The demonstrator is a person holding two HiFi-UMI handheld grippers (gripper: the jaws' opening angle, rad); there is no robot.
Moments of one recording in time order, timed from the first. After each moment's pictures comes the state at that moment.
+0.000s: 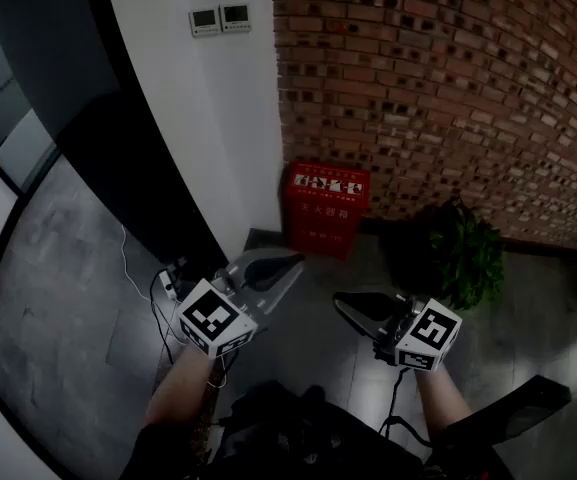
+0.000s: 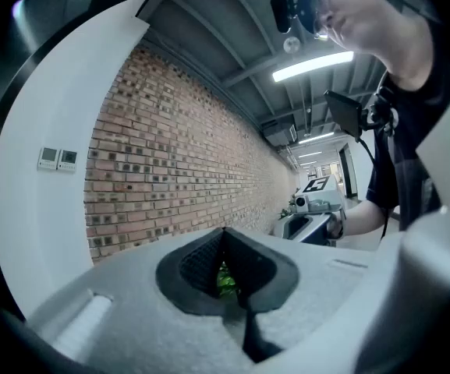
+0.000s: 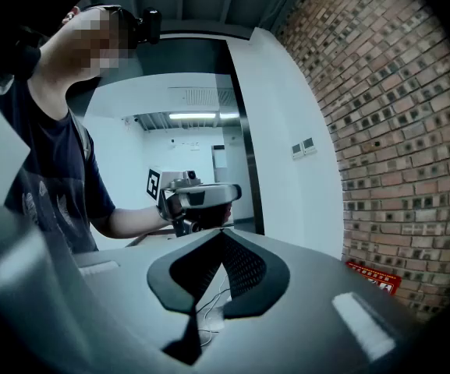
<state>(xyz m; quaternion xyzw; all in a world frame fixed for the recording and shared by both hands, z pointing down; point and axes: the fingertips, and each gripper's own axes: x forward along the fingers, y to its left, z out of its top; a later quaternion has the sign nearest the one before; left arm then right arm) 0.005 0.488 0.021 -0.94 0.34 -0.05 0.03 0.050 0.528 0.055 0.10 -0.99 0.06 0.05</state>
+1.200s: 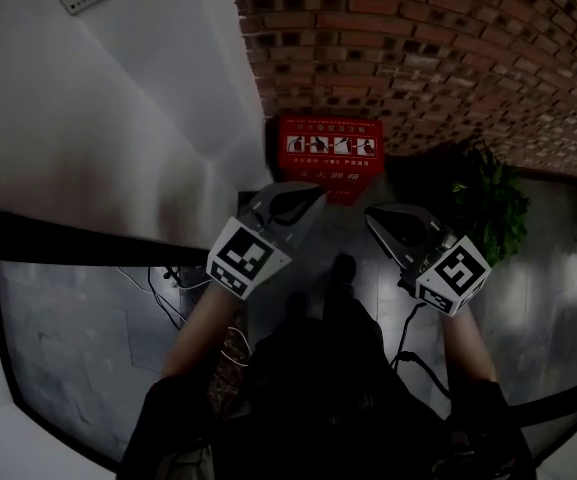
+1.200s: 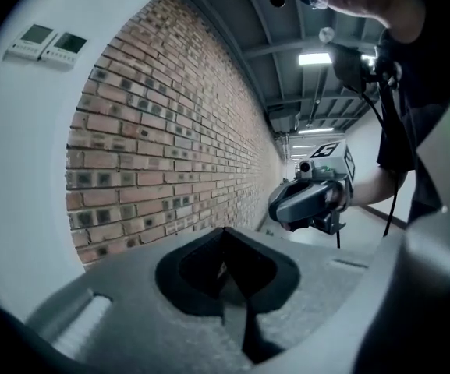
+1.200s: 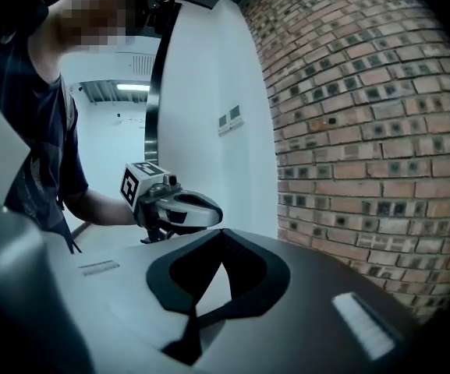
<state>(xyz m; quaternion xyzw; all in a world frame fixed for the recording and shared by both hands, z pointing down) -0.054 0.145 0.130 -0.96 0.27 -0.11 -0.02 -0.008 0.177 0.117 0.28 -0.95 0.07 0.11</state>
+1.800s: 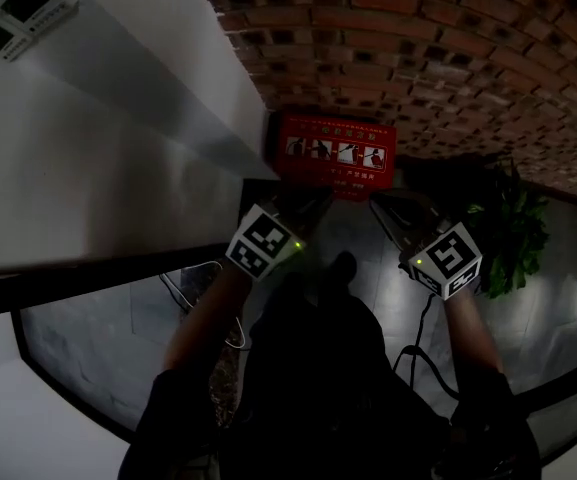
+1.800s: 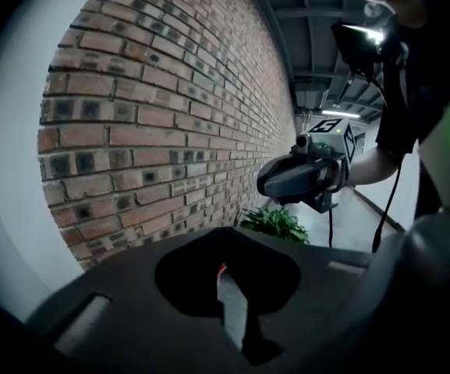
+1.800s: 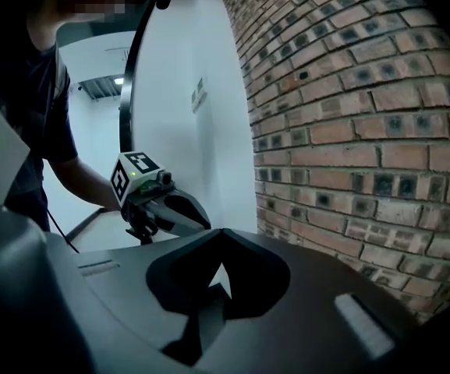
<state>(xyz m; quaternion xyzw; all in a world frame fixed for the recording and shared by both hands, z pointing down) 0.015 0.029 0.242 -0.93 0.29 -0.21 -0.11 0.063 0.035 0.207 0.24 -0.95 0.09 0.16</state>
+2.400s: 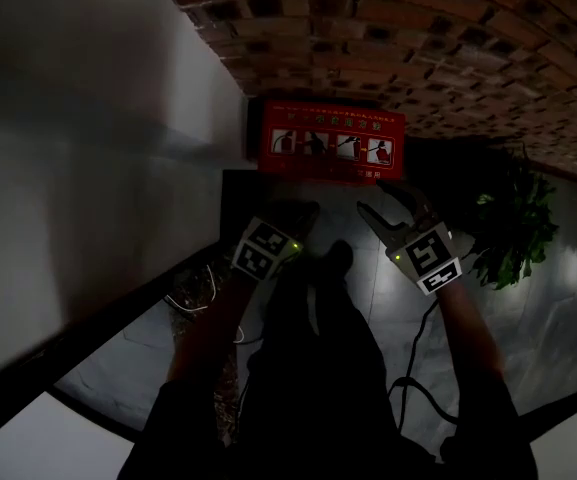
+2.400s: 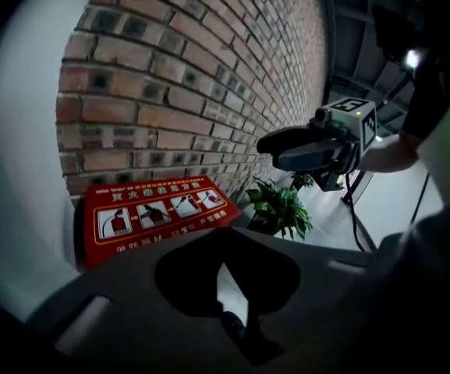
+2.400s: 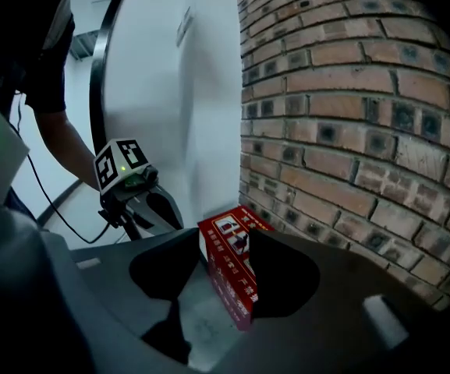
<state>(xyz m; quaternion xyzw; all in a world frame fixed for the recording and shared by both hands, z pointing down) -0.023 0.001 0.443 -0.88 0.29 -0.25 -0.27 0.043 -0.027 0.372 0.27 -0.91 0.09 0.29</state>
